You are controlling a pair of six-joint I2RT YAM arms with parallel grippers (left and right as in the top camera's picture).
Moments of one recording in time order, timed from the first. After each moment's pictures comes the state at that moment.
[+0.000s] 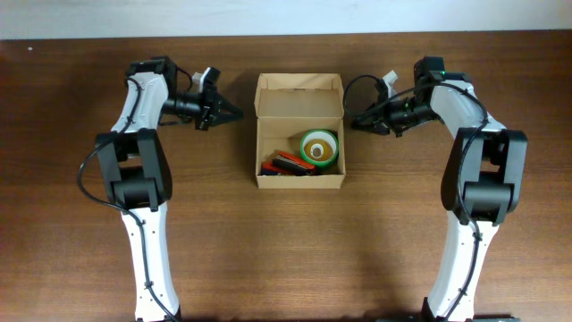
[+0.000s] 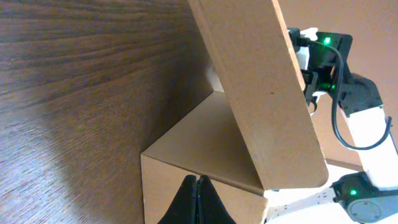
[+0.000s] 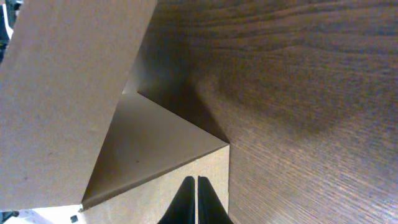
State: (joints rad) left arm 0.06 2.65 2.25 -1.32 1.17 0.13; right arm -0.08 2.35 1.80 -0.96 -0.94 0.02
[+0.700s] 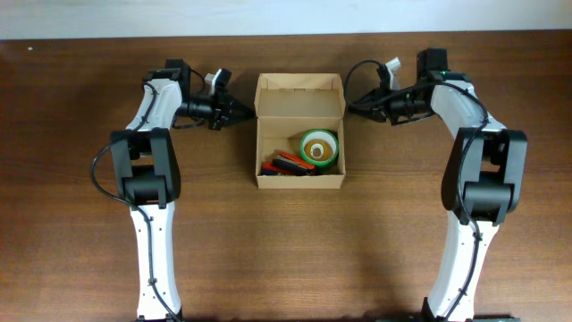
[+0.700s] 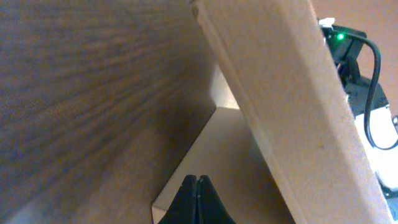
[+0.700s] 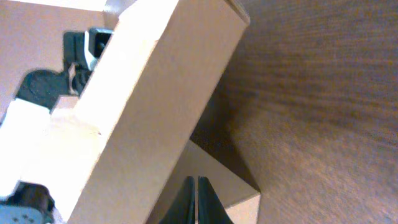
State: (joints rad) left arm 0.02 2.72 2.25 -1.12 1.24 0.06; right arm -0.08 2.36 1.80 -0.74 -1.05 0.16
